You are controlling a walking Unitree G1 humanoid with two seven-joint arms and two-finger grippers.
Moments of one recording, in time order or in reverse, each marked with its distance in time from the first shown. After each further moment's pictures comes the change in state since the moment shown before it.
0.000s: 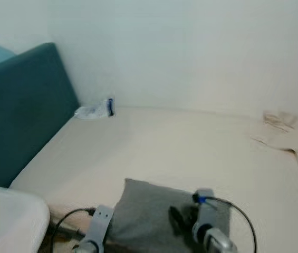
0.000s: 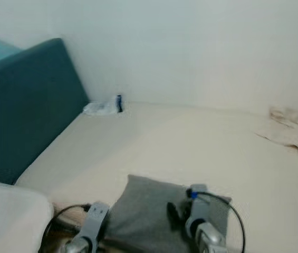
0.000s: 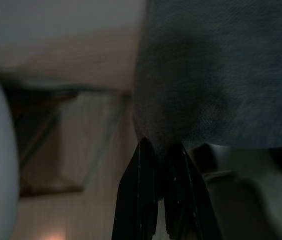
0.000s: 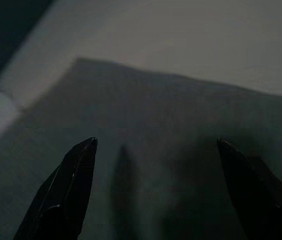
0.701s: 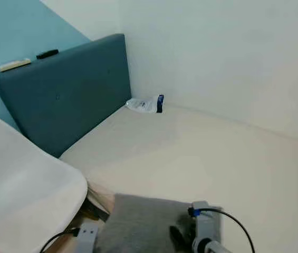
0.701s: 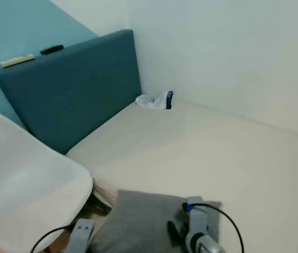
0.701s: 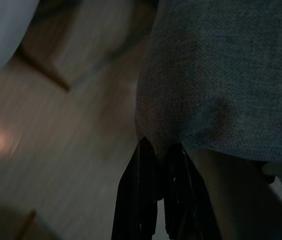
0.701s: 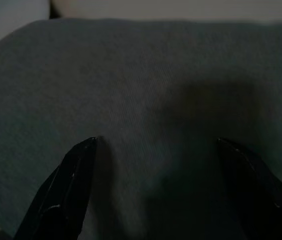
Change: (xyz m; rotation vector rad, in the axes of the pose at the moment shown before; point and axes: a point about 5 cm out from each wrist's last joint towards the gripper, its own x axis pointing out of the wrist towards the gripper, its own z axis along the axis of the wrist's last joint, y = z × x) left arm -0.012 0.008 -0.044 -0.221 0.163 0.067; right arm -0.021 -0.015 -0.040 -0.069 0.212 -0.051
